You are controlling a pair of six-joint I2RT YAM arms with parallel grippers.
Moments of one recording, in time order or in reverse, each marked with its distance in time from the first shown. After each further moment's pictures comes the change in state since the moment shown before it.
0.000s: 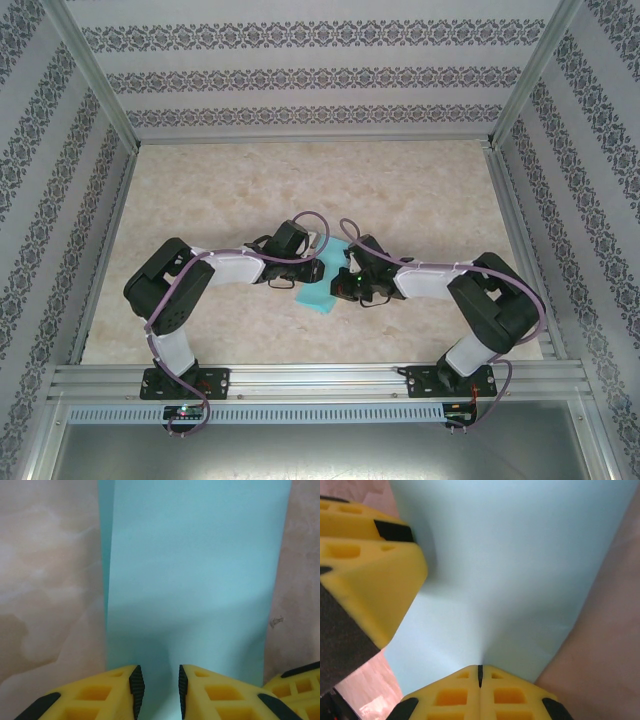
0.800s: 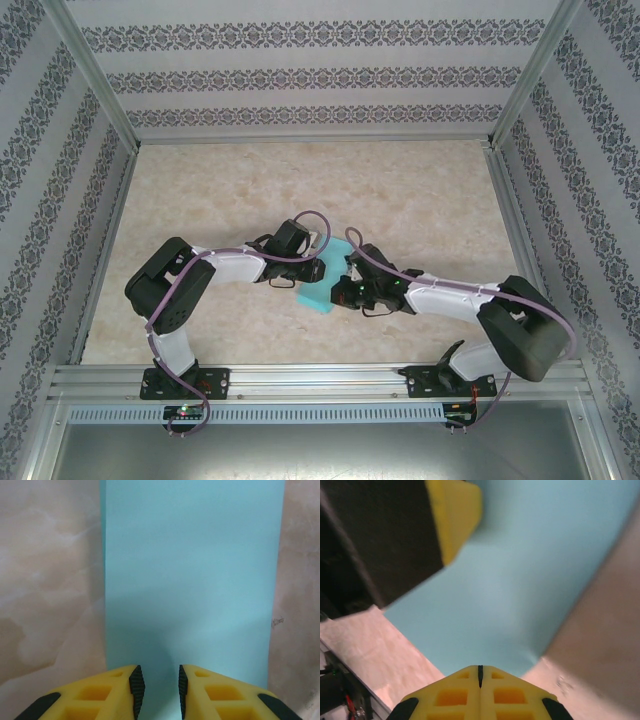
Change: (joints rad) left arm -0.001 0.006 0.014 -0.016 0.001 0.006; right arm 0.086 -0.171 -0.056 -0.025 0.059 0.063
